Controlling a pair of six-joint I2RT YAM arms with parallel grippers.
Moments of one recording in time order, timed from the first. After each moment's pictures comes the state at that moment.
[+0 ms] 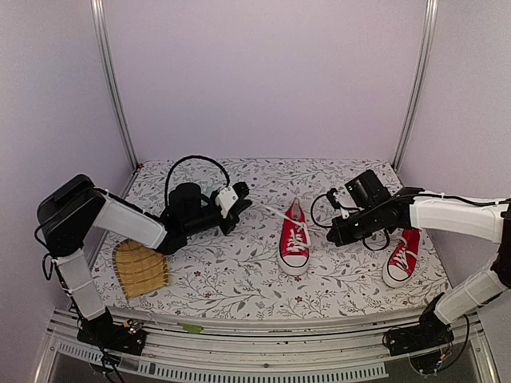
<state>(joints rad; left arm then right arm) -0.72 1.81 0.79 0.87 0.18 0.43 0.67 1.42 0.92 -0.47 -0.08 0.32</state>
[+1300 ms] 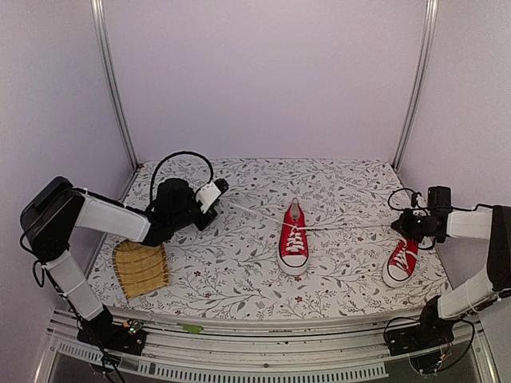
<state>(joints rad) -0.60 1.69 0.76 0.57 -0.10 0.51 -0.16 1.37 0.59 -0.06 -0.34 0.38</state>
